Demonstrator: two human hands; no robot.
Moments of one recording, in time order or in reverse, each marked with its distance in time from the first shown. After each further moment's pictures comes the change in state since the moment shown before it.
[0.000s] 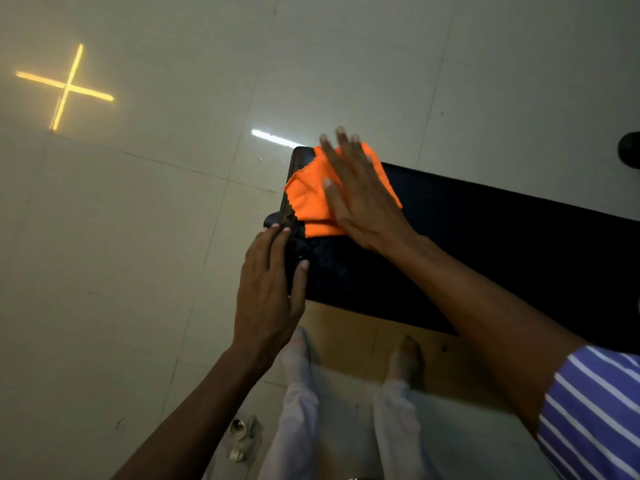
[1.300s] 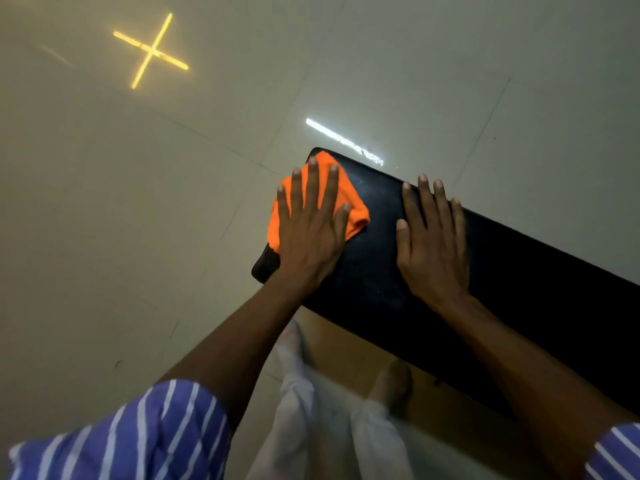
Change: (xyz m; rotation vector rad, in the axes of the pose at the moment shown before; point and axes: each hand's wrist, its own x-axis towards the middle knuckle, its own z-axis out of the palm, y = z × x) left_hand 0.095 0.048 0.066 0.369 -0.033 -0.165; right_hand -0.048 0.108 -0.005 -0.469 0.165 0.047
